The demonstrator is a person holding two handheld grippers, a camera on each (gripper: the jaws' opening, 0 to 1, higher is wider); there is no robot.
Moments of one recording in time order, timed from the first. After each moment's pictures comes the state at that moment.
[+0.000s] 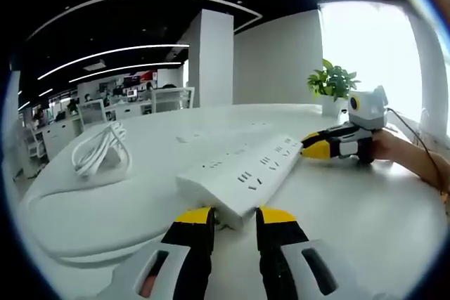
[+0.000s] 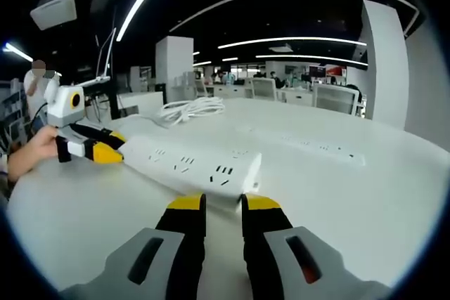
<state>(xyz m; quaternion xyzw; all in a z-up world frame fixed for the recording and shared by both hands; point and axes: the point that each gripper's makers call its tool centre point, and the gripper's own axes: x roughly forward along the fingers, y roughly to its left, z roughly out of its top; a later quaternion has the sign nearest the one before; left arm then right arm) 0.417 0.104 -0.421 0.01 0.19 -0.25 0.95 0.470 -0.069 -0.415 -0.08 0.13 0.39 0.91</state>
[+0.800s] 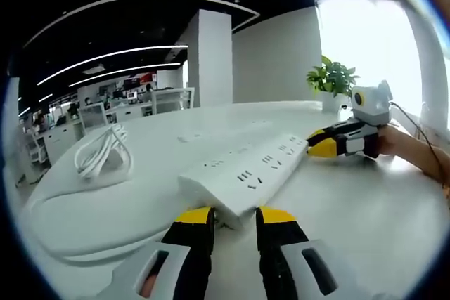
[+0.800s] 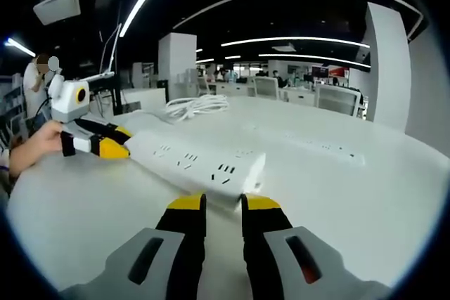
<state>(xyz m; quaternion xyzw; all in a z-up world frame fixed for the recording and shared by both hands) 0.412 0.106 -0.423 0.03 0.19 -0.25 0.95 0.457 -0.069 -0.415 -0.09 0.14 0.39 0.91</state>
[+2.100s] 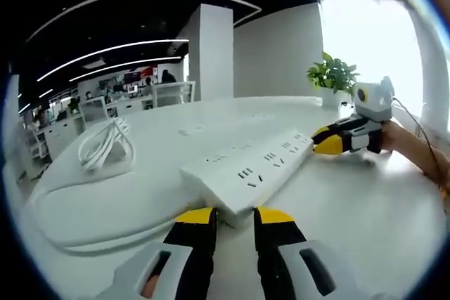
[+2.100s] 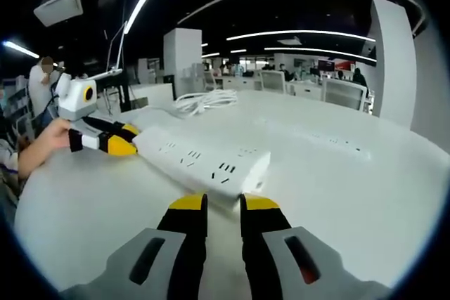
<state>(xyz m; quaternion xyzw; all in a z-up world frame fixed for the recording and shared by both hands) 0.398 0.112 -0.424 0.03 0.21 -0.24 0.95 0.436 -0.066 -0.415 -0.09 0.16 0.41 0.89</state>
